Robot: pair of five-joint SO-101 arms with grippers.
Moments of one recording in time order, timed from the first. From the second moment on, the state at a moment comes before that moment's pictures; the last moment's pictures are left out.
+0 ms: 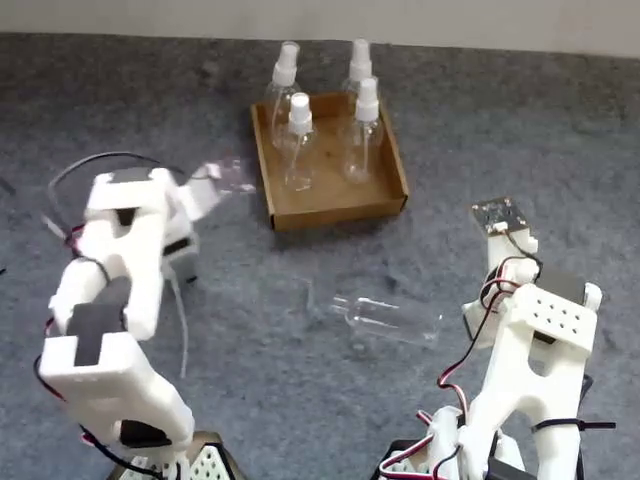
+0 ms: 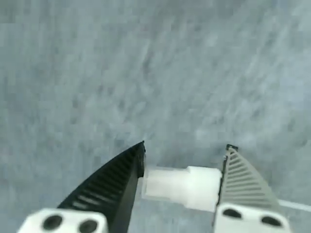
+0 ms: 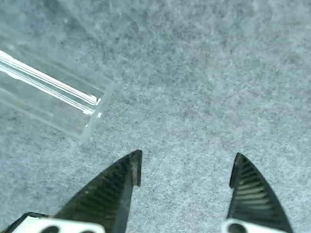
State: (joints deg) left arm -11.6 11.7 17.0 60.4 -64.1; right arm 18.4 -34.0 46.9 74.1 39.2
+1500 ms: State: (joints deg) left arm -10.2 20.1 11.3 77.6 21.0; right arm 18.4 -34.0 46.9 74.1 39.2
